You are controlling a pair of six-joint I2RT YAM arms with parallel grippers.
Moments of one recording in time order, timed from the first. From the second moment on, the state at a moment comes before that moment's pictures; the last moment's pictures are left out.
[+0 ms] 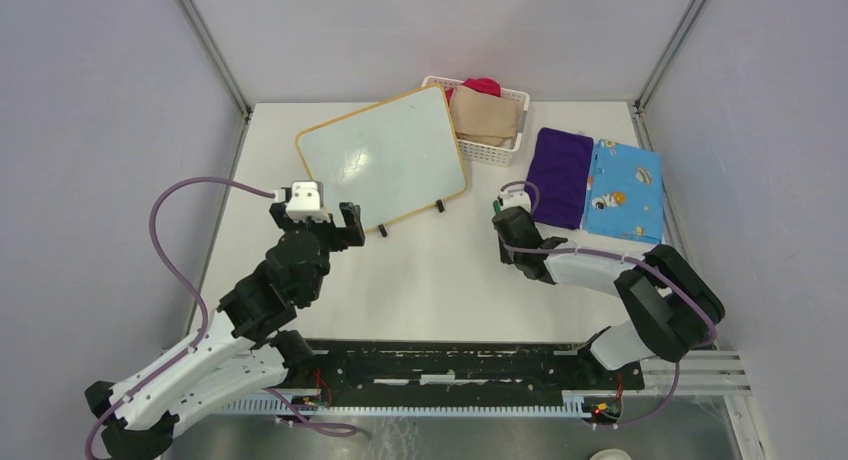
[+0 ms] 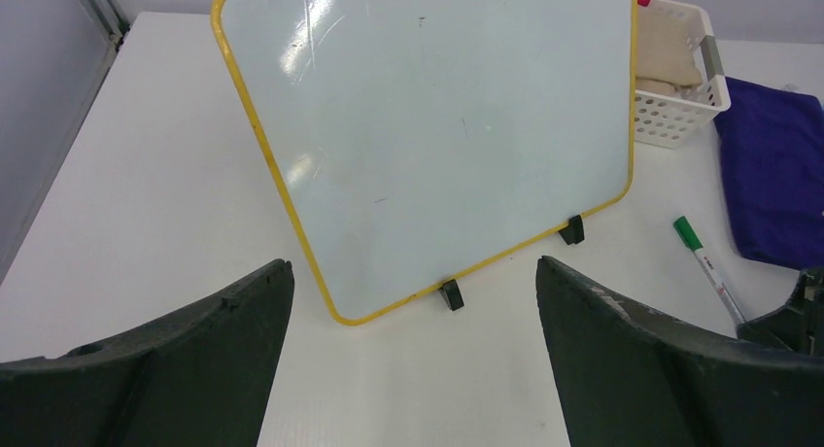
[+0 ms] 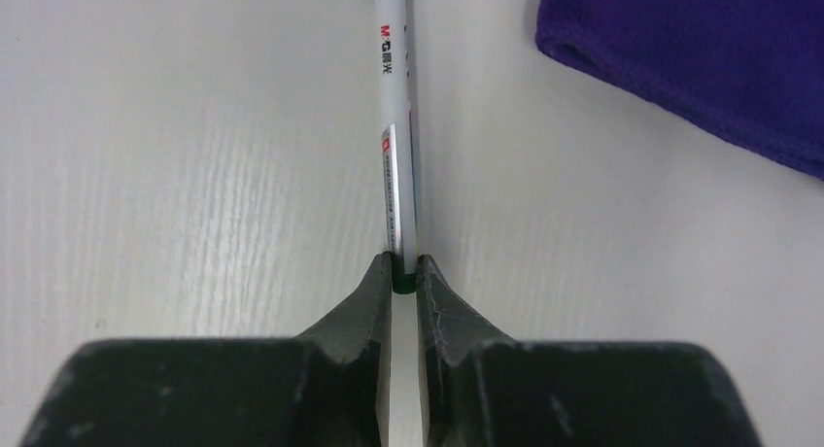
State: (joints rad) left arm -0.86 0.62 0.72 -0.29 -0.80 -0.23; right arm 0.64 1.50 0.63 0.00 0.40 0.36
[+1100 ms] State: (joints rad) left arm -0.86 0.63 0.72 -0.31 -0.78 -0.23; right arm 0.76 1.48 0.59 0.31 0.24 0.23
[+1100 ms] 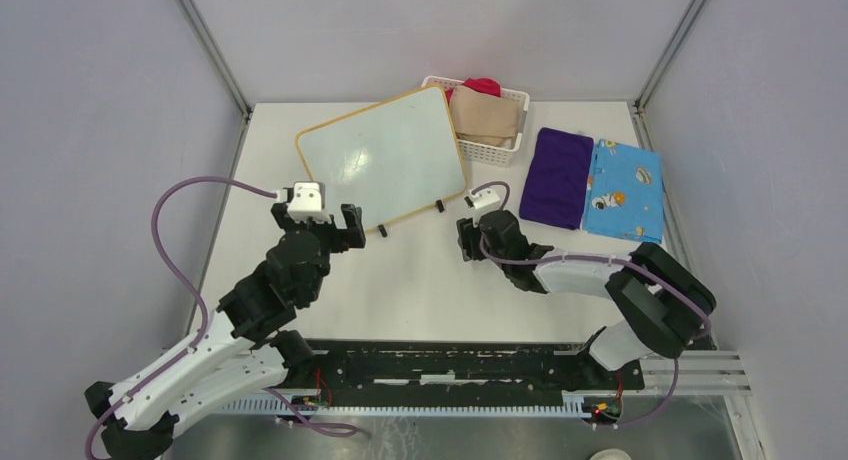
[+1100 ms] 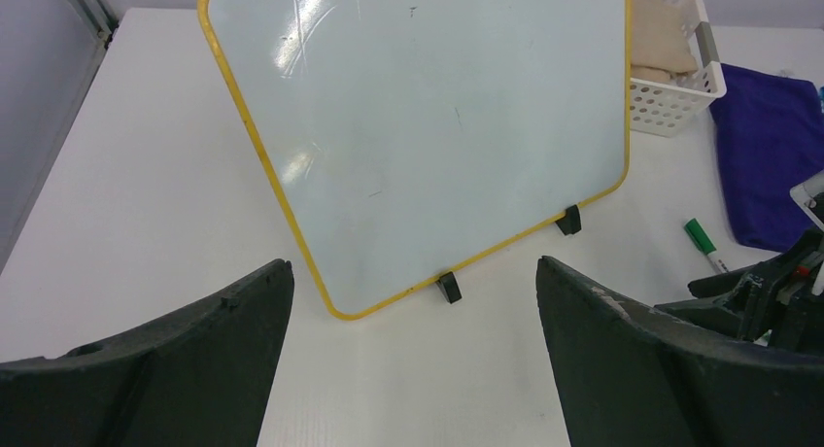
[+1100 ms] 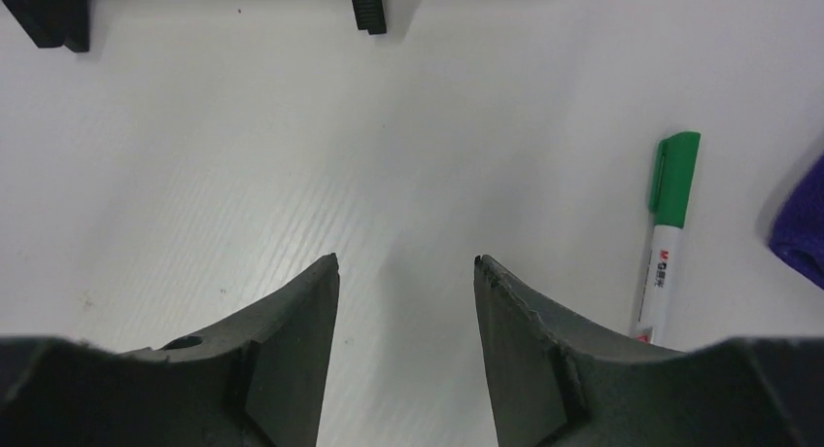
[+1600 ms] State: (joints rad) left arm -0.86 0.63 0.72 -0.31 -0.81 -0.23; right arm 0.76 1.87 0.91 0.45 0.25 0.23
